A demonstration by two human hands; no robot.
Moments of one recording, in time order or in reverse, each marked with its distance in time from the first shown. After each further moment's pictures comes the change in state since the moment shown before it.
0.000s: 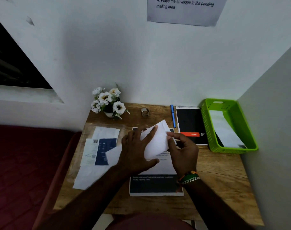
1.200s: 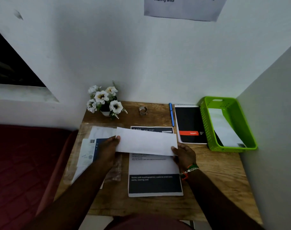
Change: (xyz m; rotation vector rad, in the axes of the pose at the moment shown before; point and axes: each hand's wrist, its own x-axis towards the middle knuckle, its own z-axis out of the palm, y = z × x) left_hand 0.008 -0.068 0.011 -1.368 0.214 -1.011; right_hand 0.022 0.110 0.004 0.357 0.006 0.898
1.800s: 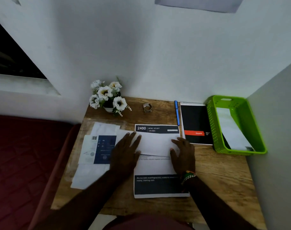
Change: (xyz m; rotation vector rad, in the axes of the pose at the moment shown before) left_hand 0.037 -0.073 0.001 1.417 -0.124 0.874; right_hand 0.009 0.023 0.006 -1.084 0.031 -0.783
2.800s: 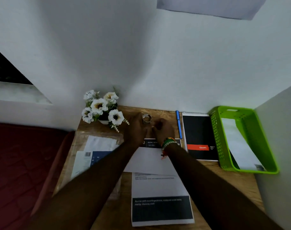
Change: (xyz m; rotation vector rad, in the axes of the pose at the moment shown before) left_hand 0.168 0.027 -0.026 -0.548 0.108 -0.254; right_hand 0.151 -0.095 0.032 0.303 -0.173 0.177
